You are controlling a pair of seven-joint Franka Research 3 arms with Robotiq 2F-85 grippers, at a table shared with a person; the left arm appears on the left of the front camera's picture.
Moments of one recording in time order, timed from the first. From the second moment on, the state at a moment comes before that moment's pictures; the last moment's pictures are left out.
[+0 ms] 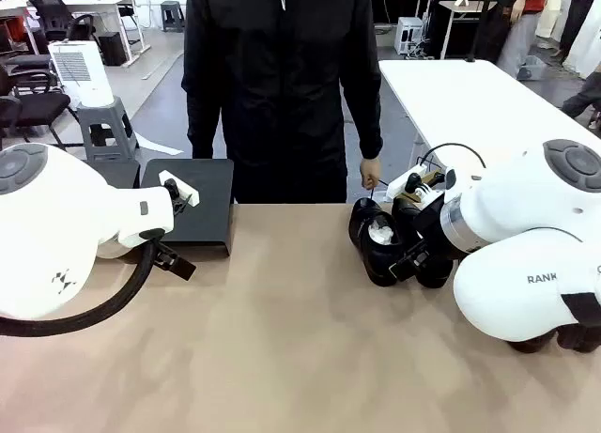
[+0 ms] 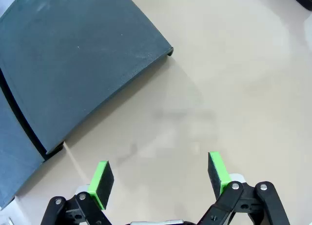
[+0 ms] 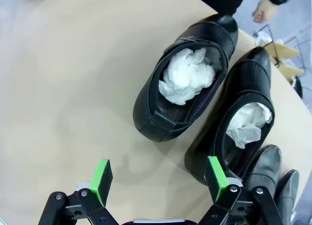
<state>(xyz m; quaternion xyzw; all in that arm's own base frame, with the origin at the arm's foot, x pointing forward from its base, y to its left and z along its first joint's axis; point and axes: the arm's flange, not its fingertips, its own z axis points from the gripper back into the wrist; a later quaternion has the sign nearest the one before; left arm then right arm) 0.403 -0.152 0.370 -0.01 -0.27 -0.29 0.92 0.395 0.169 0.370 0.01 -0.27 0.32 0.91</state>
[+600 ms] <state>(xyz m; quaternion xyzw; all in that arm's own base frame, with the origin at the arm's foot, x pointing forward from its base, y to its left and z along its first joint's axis) 0.403 -0.152 0.370 -0.01 -0.27 -0.29 0.92 0.395 0.169 0.370 0.01 -0.27 0.32 0.91</state>
